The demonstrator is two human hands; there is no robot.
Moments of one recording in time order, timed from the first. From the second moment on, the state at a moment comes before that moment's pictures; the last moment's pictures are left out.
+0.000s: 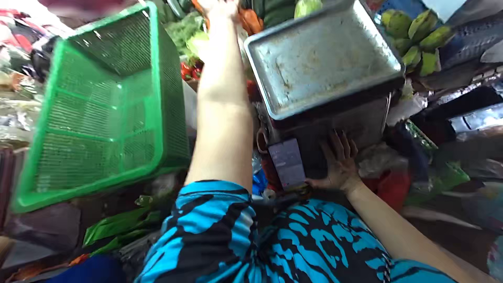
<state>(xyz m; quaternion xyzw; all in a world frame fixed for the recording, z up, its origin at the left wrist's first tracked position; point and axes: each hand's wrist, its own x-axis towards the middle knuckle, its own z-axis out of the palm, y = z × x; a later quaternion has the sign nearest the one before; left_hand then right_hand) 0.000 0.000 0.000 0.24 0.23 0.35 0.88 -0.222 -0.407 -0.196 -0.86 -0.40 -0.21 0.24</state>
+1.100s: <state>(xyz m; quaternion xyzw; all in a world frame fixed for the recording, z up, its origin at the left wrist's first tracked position) 0.001 -0.005 -0.022 0.12 0.15 0.30 0.93 -0.216 -0.403 -0.201 -0.85 -0.38 -0.29 0.23</state>
